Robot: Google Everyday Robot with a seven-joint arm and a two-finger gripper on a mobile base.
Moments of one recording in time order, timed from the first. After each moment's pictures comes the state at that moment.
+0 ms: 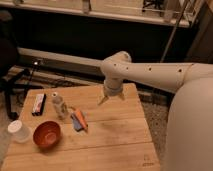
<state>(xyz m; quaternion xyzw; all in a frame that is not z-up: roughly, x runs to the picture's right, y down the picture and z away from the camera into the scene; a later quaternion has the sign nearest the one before) 0.011 0.078 0.755 -0.30 0.18 0.55 0.76</state>
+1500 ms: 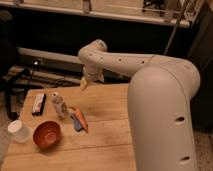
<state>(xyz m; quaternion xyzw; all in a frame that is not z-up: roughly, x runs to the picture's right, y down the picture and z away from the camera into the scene) -0.054 -0.034 0.831 -0.23 0.08 0.50 0.83</state>
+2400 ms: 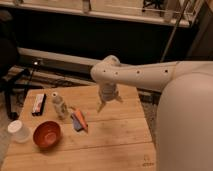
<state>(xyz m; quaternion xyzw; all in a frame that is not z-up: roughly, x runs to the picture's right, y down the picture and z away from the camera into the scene) 0.000 0.104 0.752 -0.29 0.21 0.47 0.81</state>
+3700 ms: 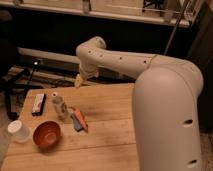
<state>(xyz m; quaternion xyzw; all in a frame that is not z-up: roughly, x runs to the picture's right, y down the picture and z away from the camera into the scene) -0.077 -0.059 0.821 -0.23 0.01 0.46 0.85</state>
